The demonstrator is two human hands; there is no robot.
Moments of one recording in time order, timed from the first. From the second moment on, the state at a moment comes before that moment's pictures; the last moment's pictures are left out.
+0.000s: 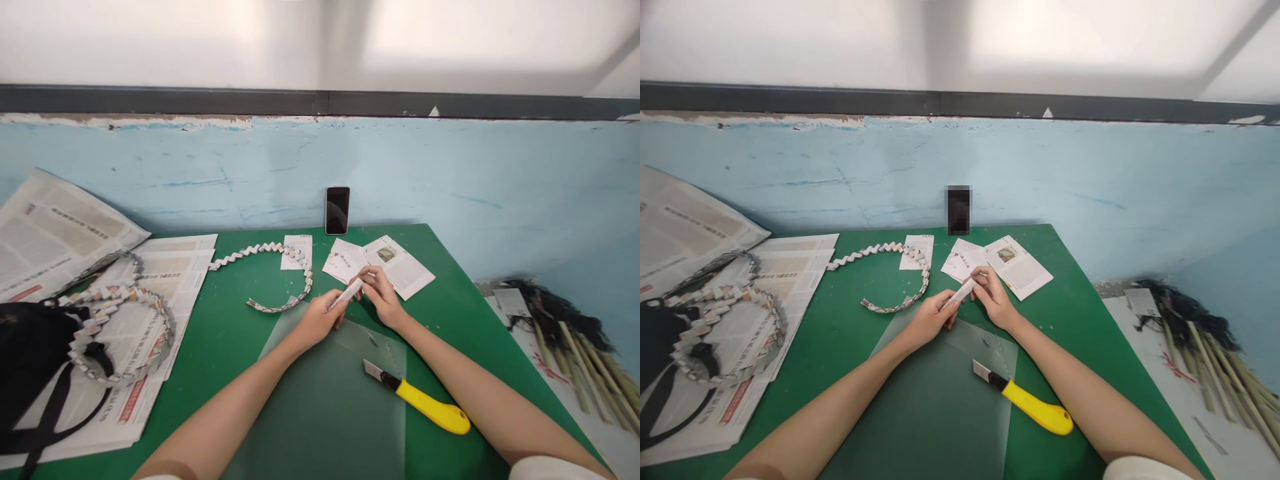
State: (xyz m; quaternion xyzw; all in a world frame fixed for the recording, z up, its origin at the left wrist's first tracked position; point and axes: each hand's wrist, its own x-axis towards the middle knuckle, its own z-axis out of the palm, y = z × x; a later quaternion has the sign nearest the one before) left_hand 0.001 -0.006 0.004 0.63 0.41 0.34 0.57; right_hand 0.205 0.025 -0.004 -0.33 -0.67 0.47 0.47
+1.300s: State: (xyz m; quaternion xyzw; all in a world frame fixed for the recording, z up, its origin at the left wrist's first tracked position) left_hand 0.002 -0.005 0.001 0.60 0.39 0.36 0.60; right_hand 0.208 0.031 -0.002 -0.39 -0.67 0.47 0.43
